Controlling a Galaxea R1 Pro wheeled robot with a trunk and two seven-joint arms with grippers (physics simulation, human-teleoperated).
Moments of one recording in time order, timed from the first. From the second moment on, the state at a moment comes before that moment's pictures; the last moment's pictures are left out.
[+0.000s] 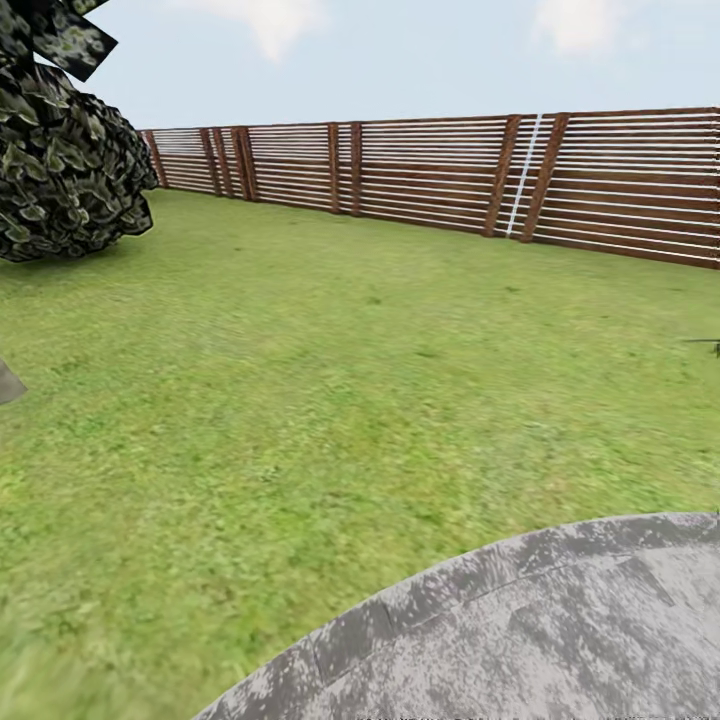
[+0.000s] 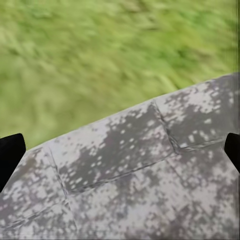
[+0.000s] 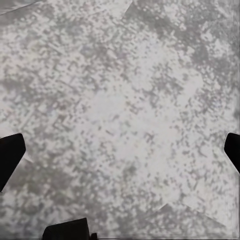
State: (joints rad) left arm -0.16 0.08 0.23 -0.31 0.01 -0.43 0.01; right arm -0.03 -0.02 -0.17 -0.46 0.07 -0.37 -0.11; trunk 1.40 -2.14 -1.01
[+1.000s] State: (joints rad) left arm -0.16 0.08 0.23 -0.30 0.00 -0.43 0.00; right arm -0.03 -0.03 -0.17 -0.47 0.07 -0.37 -0.11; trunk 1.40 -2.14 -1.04
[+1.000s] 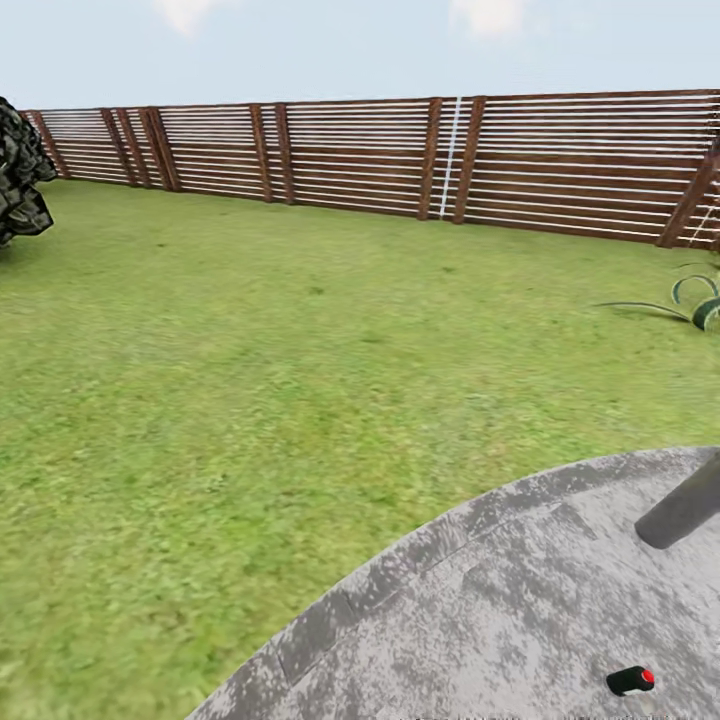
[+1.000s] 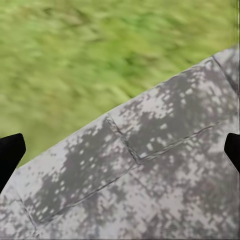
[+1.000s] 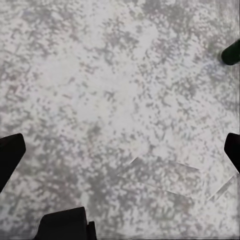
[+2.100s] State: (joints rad) left arm -0.16 0.08 0.23 -0.30 0.00 -0.43 0.00; right arm -0.03 -0.03 -0.17 -0.47 0.07 -0.36 -0.11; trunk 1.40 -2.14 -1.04
